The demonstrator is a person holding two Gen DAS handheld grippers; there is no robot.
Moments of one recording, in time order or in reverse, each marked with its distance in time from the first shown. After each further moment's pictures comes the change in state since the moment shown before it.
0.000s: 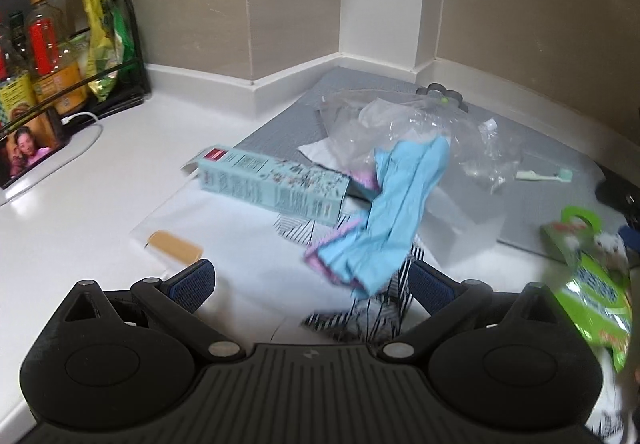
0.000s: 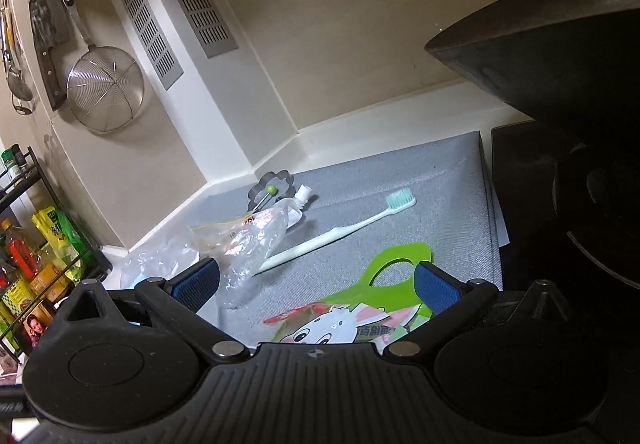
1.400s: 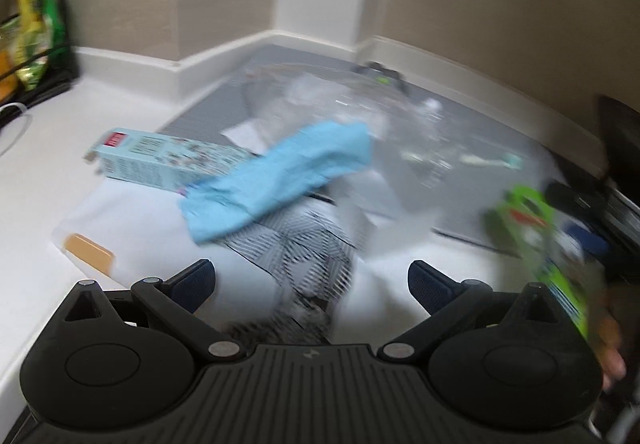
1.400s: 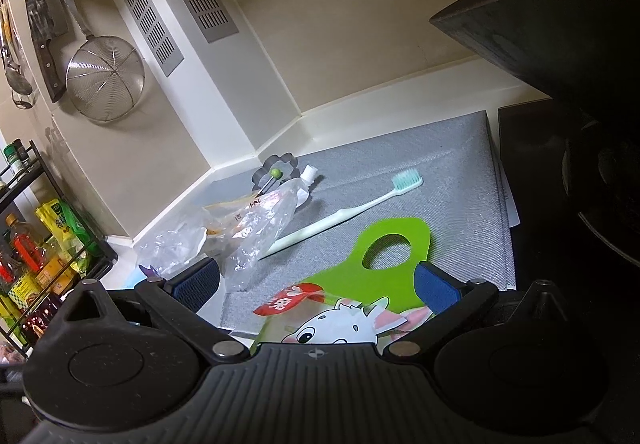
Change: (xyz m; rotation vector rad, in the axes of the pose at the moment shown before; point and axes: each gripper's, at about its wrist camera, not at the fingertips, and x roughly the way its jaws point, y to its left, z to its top) left arm 0.013 -0.017 -0.002 0.053 0.063 -0.219; right arm 0.005 -0.002 -0.003 0.015 0.042 0.010
